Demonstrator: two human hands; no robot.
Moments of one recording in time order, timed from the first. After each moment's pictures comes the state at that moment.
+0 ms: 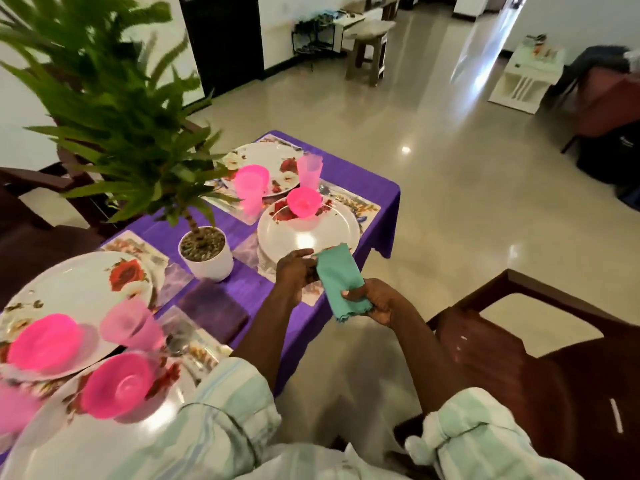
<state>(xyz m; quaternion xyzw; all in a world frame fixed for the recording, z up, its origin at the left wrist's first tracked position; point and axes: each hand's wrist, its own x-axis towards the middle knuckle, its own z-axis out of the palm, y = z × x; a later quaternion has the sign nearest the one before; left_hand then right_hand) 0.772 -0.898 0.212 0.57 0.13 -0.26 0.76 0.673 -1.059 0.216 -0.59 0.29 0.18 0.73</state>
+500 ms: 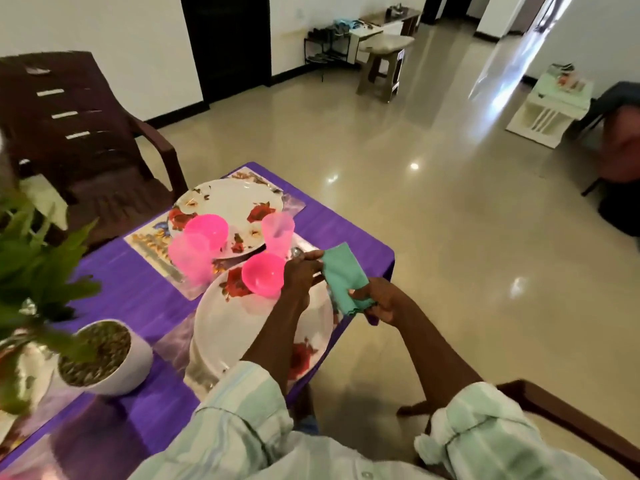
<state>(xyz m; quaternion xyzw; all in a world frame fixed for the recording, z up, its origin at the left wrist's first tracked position) 0.993 -1.088 0.182 0.55 0.13 -0.20 0.80 0.923 -1.251 0.195 -0.61 0.30 0.20 0.70</state>
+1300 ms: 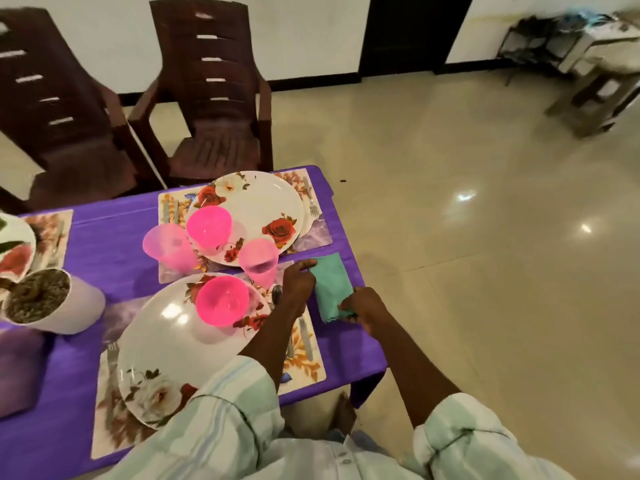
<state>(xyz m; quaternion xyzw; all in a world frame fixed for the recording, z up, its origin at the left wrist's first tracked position) 1.161 -1.201 0.139 0.63 0.38 0.01 0.67 1.178 -1.348 0.147 -0.71 0.18 0.38 0.56</state>
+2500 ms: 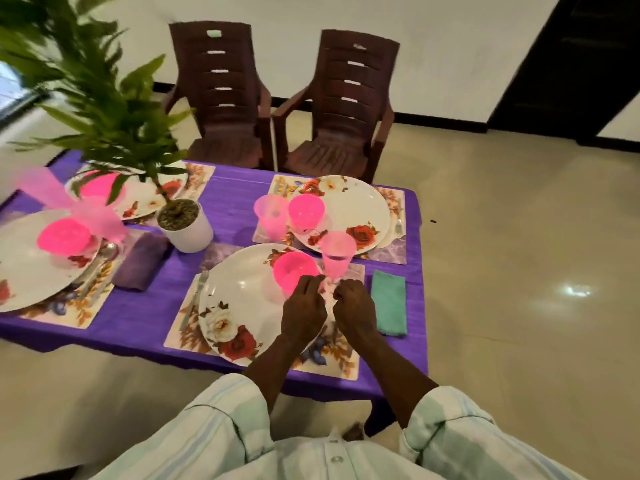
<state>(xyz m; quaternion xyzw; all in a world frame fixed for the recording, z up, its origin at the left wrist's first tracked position) 1.016 -1.184 0.154 0.88 0.30 0.23 0.29 1.111 -1.264 0.156 -0.87 -0.40 0.05 0.29</state>
